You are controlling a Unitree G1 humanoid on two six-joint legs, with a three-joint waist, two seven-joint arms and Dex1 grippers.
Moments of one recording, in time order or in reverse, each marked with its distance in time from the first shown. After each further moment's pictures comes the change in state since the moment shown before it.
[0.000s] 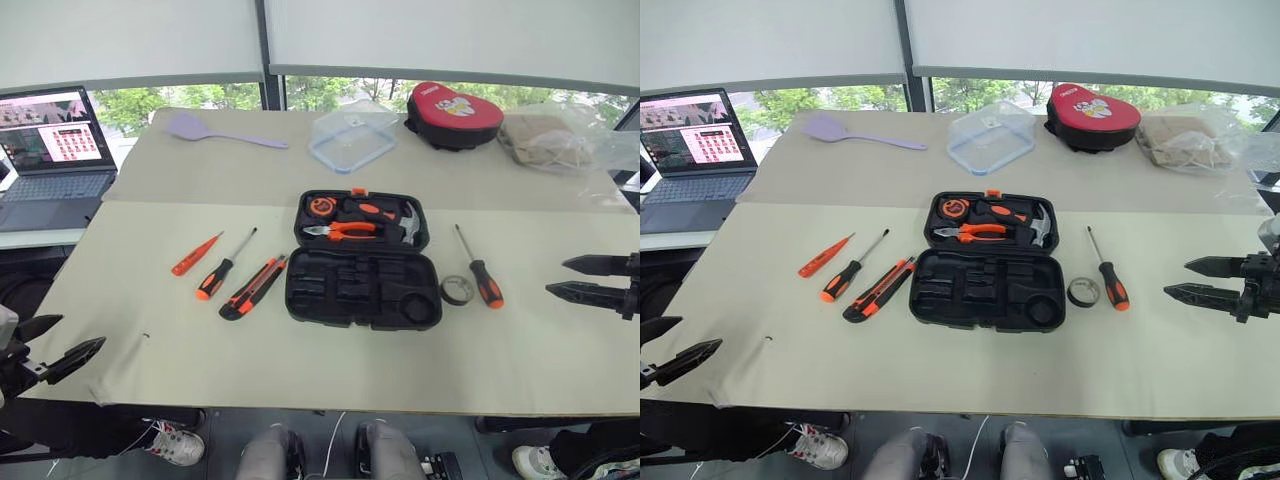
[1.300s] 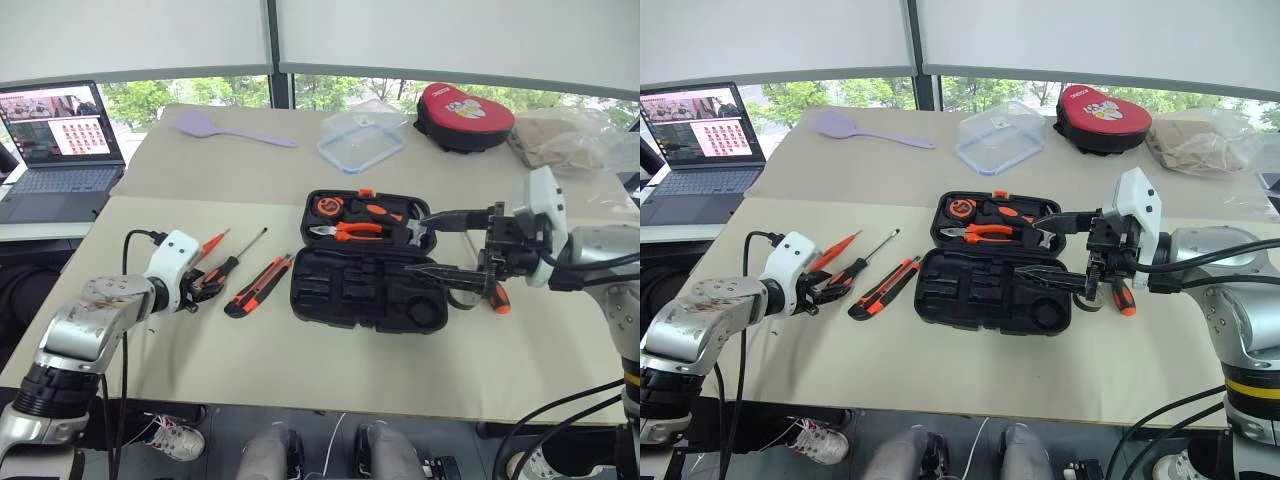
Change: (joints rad) left arm -0.777 -0.047 -0.844 0.019 0.140 0.429 0.421; right arm -0.033 0.285 0.091 -0.962 0.276 0.304 -0.418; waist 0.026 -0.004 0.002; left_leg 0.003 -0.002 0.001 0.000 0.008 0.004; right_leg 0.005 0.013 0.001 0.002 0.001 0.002
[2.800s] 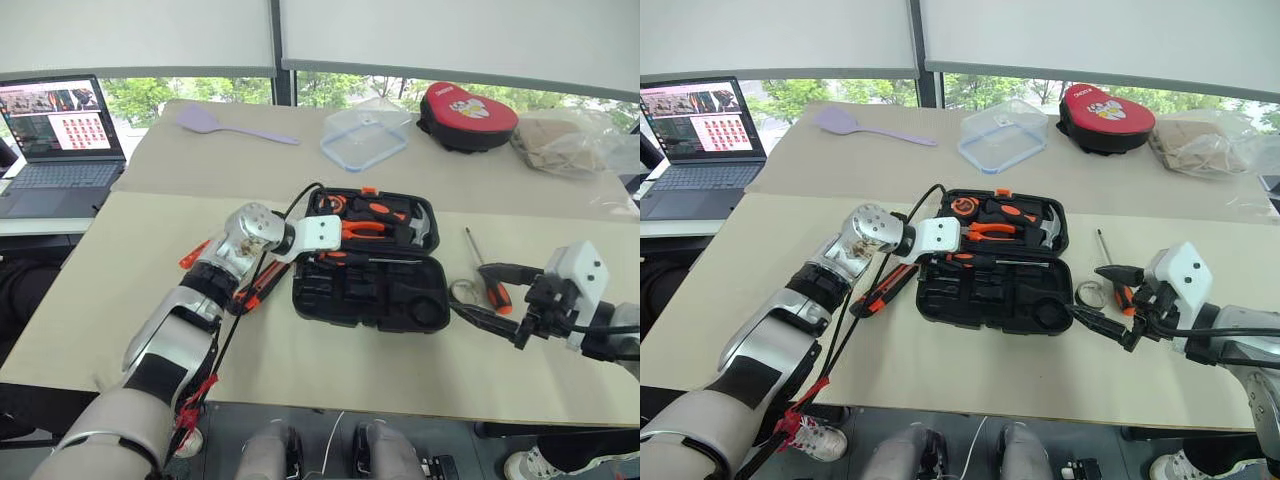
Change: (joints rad) left arm -0.703 -0.485 -0.403 0.938 0.523 -1.045 -0.554; right arm 0.506 -0.002 -0.261 -0.131 -0.072 -0.059 -0.169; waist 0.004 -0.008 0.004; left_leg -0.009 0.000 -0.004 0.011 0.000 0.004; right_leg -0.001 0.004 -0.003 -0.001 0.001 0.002
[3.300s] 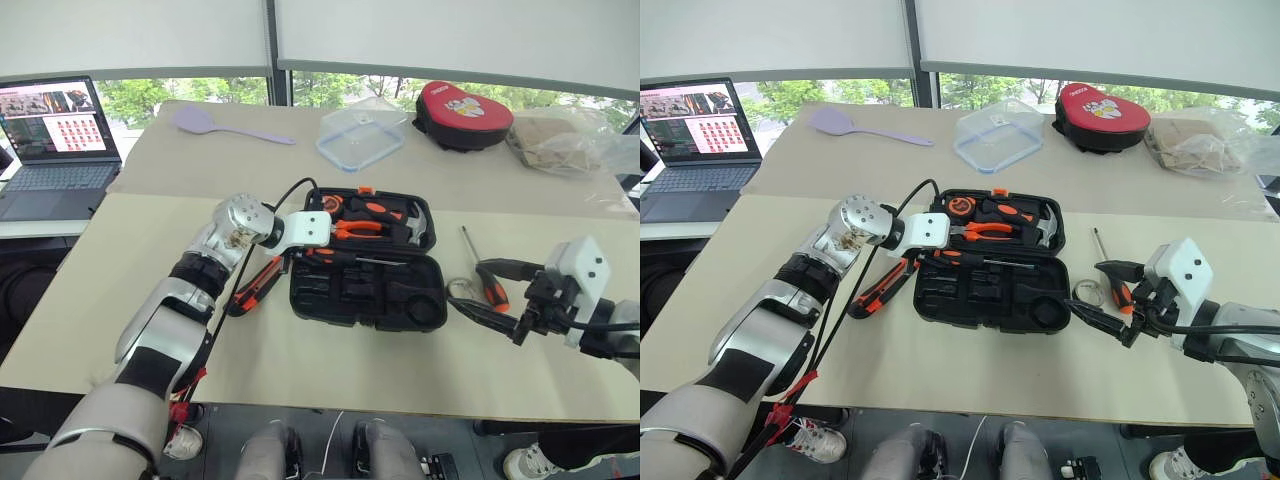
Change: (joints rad) left arm -0.026 0.045 0.015 0.038 0.025 -0.049 -0.066; right arm -0.018 0.001 0.006 -0.006 0.015 0.000 -0.030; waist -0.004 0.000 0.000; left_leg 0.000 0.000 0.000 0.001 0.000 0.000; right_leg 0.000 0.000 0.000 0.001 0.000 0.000
